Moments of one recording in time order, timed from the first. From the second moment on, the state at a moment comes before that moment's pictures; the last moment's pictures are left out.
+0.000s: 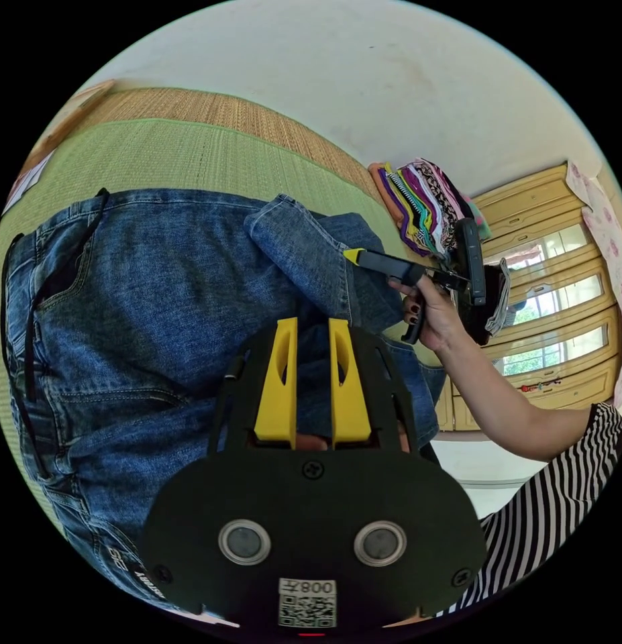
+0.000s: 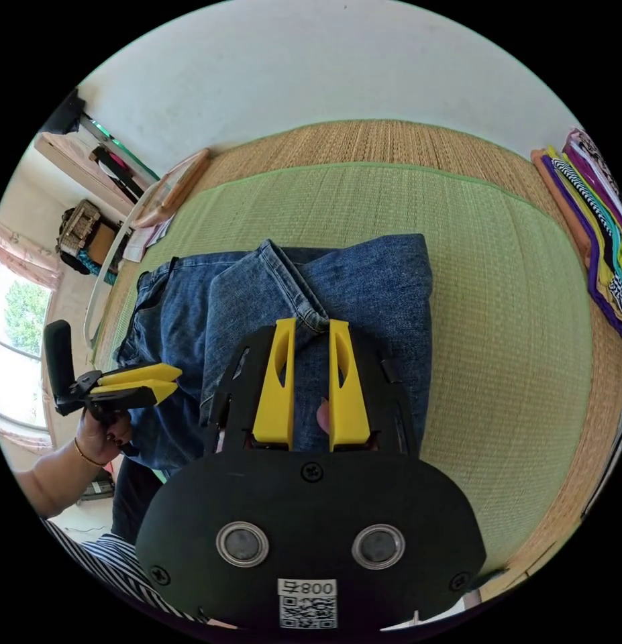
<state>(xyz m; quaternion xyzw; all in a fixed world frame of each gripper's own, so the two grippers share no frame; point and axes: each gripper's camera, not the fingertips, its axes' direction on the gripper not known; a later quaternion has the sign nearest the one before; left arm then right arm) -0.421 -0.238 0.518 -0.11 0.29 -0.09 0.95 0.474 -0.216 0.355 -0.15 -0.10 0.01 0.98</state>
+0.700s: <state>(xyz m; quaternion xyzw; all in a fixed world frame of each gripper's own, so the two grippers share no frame) -0.463 -0.250 0.459 -0.06 0.28 -0.07 0.95 0.644 -0.241 0.151 -0.01 0.12 0.11 0.99</state>
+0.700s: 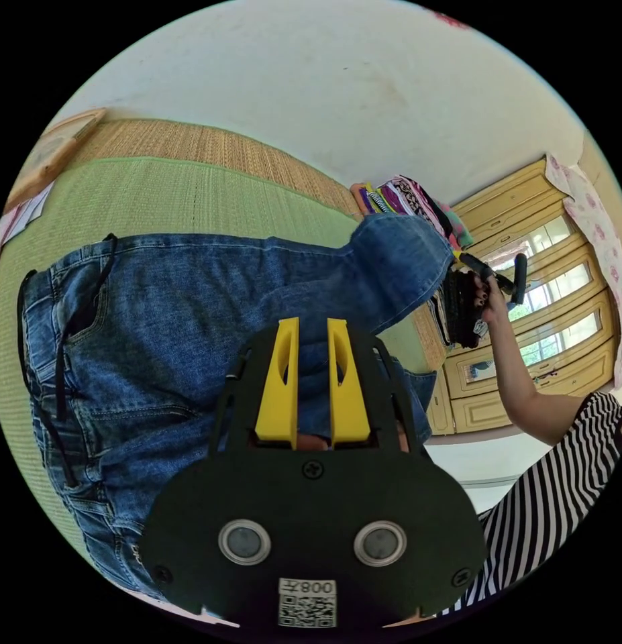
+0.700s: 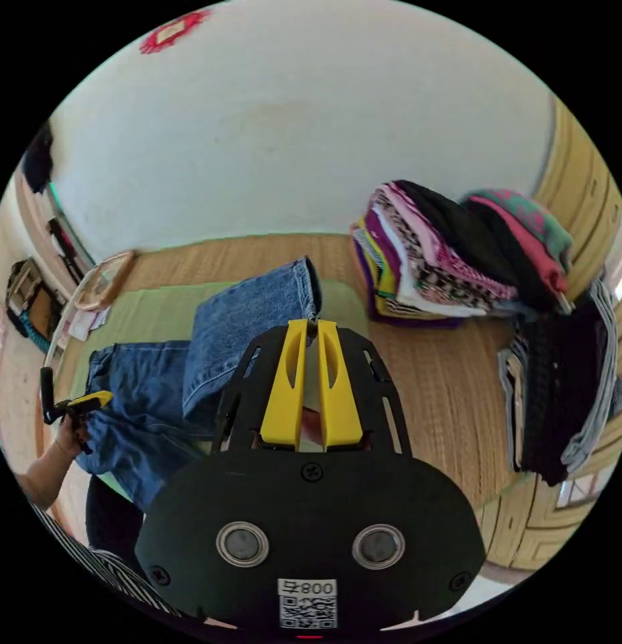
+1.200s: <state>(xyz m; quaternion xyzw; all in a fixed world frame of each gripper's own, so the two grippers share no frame) -0.545 -0.246 0.476 -0.19 0.06 -0.12 0.97 0.648 -0.172 0.247 -0.11 0.07 0.21 0.97</state>
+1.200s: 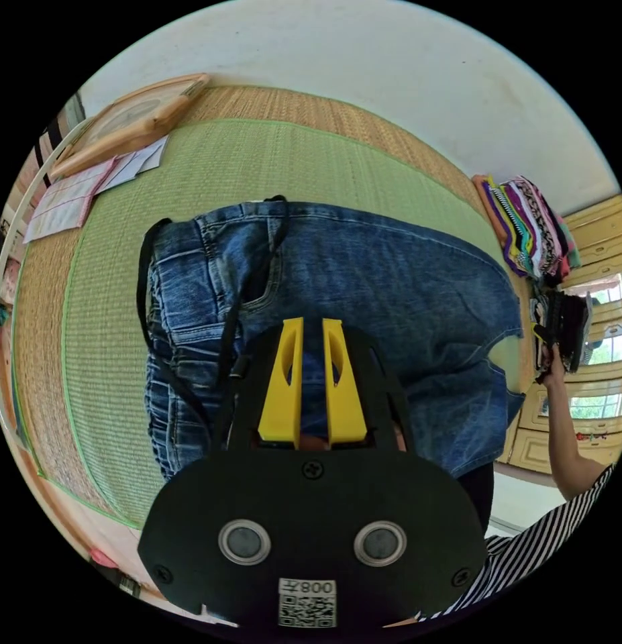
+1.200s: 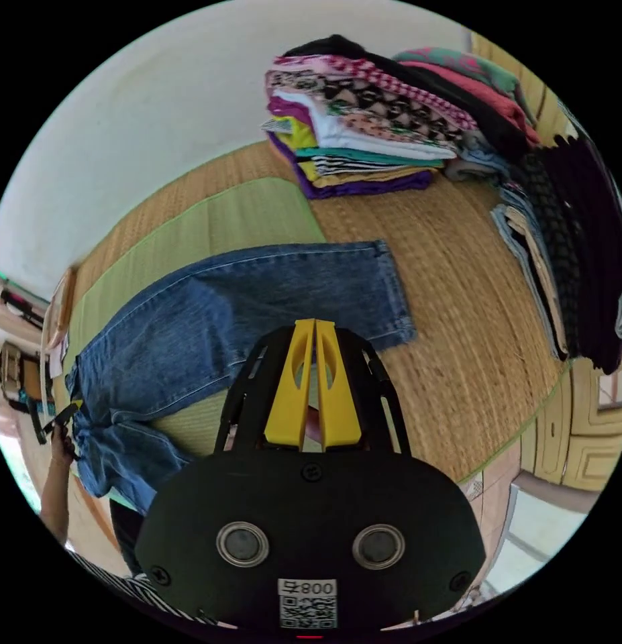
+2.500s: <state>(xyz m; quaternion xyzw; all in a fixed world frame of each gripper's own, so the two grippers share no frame) -0.584 -0.208 0.355 -0.13 0.01 -0.10 0.99 0.602 -0.227 0.305 -0.15 0.05 0.12 0.98</state>
